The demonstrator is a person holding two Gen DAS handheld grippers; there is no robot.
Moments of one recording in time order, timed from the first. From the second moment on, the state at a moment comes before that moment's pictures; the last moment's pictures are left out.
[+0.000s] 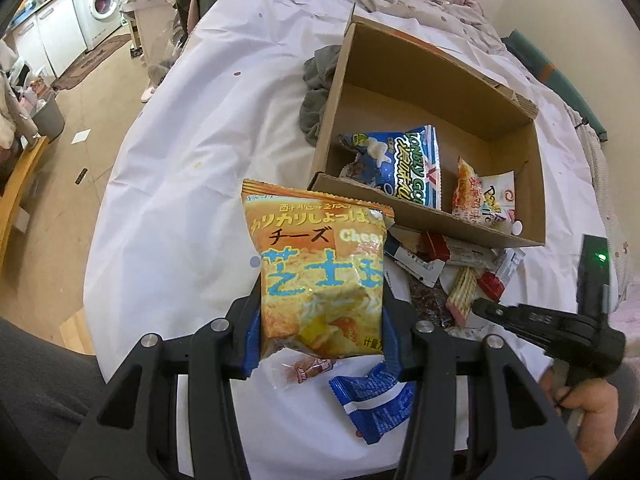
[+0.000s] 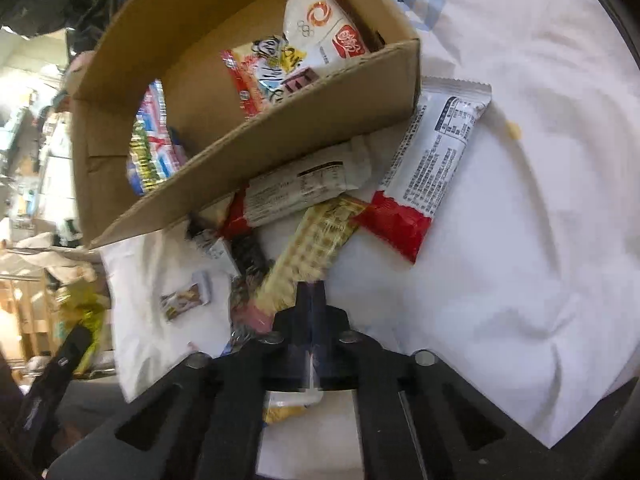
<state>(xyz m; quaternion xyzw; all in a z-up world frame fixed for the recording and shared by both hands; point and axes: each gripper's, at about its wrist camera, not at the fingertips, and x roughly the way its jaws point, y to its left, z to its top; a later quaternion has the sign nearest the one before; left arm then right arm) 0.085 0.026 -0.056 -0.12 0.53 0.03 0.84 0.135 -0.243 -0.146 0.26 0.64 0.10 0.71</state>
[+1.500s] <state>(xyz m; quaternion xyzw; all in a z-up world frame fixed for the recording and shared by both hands) 0.084 0.028 -0.055 -0.13 0.52 0.04 0.84 0.100 -0.241 -0.098 0.31 0.59 0.20 0.72</state>
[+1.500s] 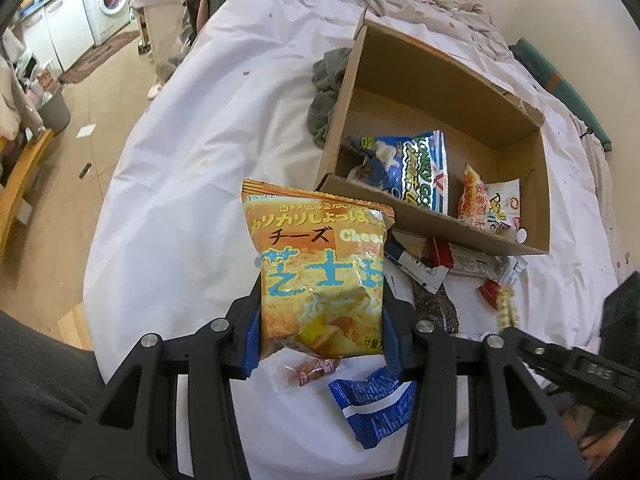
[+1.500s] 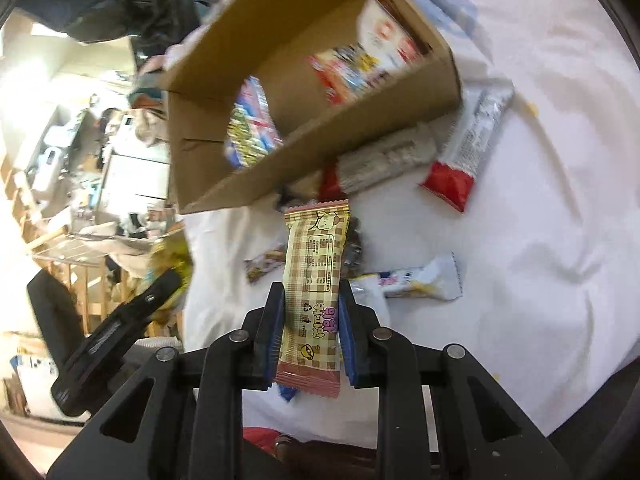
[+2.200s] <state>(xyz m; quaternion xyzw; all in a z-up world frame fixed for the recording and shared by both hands) 0.166 -0.001 0.007 -0.06 0.45 0.01 0.89 0.176 -0.247 -0.030 0.24 0.49 0.23 0.81</state>
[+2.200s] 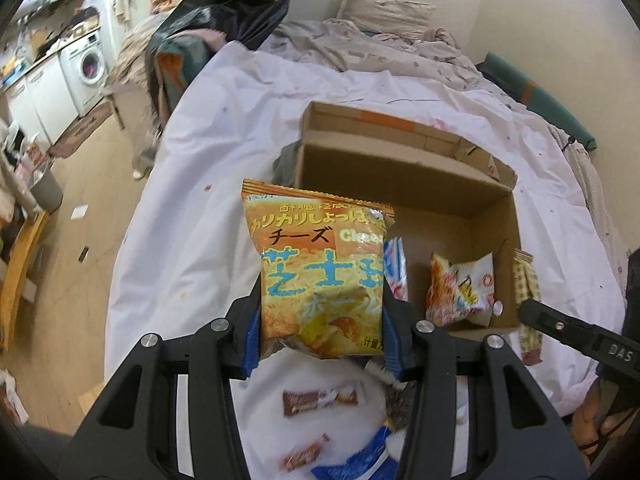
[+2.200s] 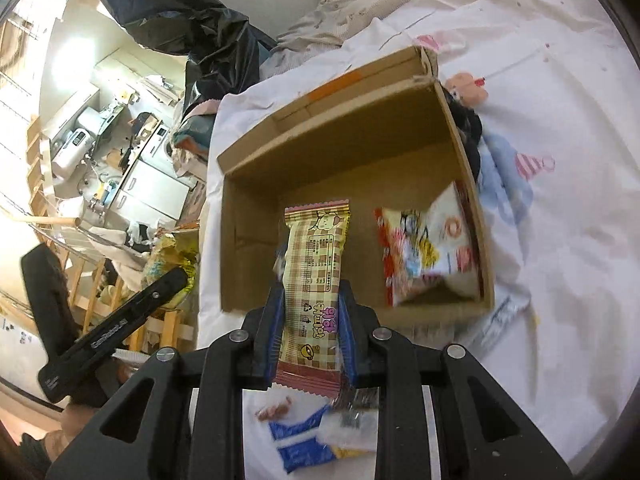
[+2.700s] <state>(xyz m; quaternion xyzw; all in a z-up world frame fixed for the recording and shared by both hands) 0.207 -0.060 -0.033 -0.05 0.47 -0.03 0.88 0.212 -0.253 -0.056 0.24 0.50 0.19 0.81</state>
